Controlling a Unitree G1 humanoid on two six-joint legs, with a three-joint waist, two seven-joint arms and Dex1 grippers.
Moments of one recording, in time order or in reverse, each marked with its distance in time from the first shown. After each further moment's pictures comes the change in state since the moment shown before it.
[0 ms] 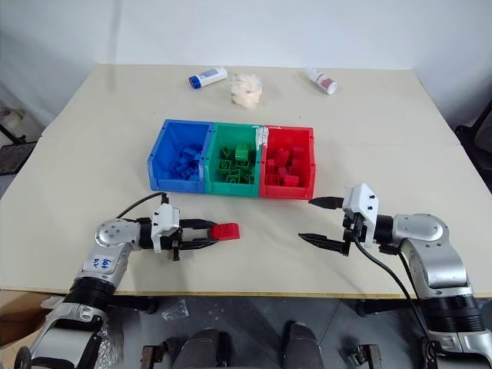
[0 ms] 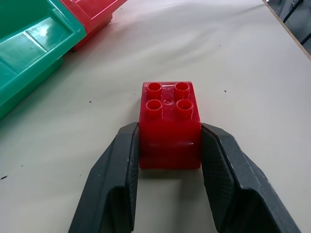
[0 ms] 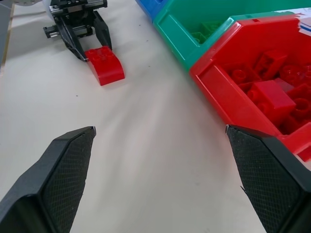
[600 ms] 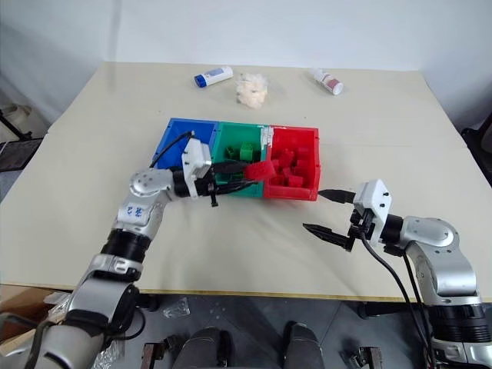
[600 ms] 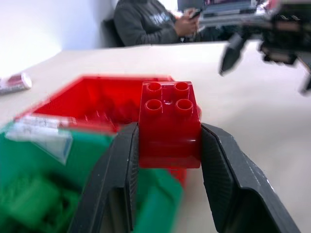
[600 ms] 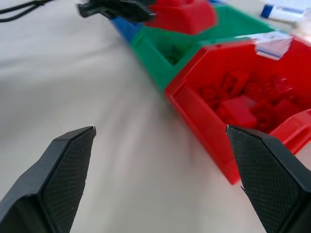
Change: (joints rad) left arm -0.438 -0.219 -0.006 0.147 0.013 0.153 0.190; right arm 0.078 0.013 -0.088 -0.088 0.059 0.012 -0.111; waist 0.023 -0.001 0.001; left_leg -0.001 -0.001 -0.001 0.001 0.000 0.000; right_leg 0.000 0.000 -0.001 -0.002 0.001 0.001
